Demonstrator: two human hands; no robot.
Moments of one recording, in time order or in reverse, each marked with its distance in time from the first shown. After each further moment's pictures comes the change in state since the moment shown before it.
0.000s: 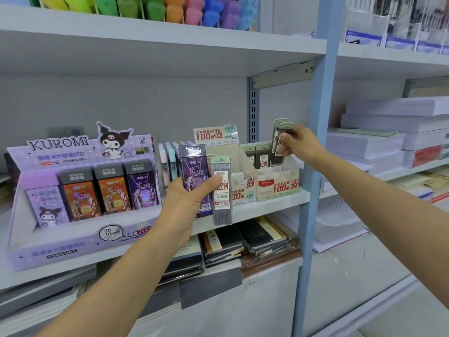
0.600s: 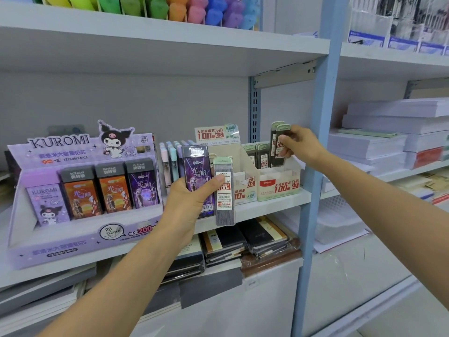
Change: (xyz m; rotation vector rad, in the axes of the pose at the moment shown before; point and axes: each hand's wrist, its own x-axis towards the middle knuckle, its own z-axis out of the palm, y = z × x) left_hand 0.000 -0.003 0.001 -0.011 0.014 -0.037; right_hand 0.001 0.005 0.000 -0.049 -0.047 -0.062
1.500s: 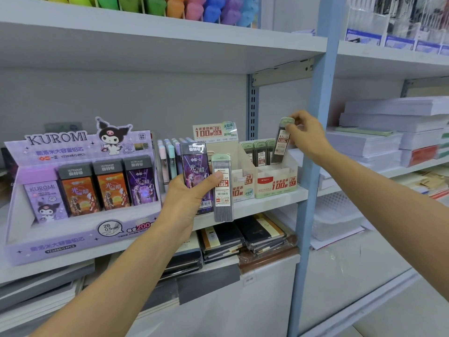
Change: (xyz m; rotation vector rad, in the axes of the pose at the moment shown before) left_hand 0.001 -0.001 0.001 -0.031 -0.020 0.013; right_hand -0.003 -0.011 -0.010 -0.012 0.217 -0.118
